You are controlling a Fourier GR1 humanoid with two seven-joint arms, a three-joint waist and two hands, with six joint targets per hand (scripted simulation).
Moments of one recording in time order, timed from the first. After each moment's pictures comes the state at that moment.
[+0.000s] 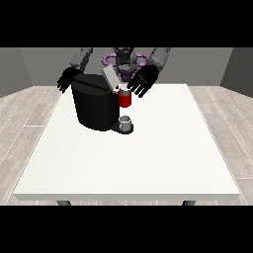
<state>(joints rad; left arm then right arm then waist) -1.17 0.44 0.11 -0.61 -0.70 -0.15 -0.16 -0.32 -0.04 -0.06 -1.37 -0.04 -0.17 -0.07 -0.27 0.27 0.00</state>
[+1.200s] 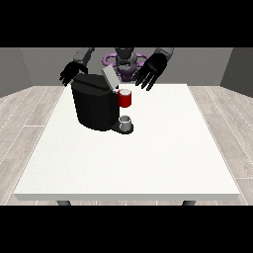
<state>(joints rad) -1.10 0.43 0.09 -0.61 -0.75 -0.22 -0.18 -0.22 -0.03 -0.04 -1.38 -0.05 -0.18 -0.09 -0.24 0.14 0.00</state>
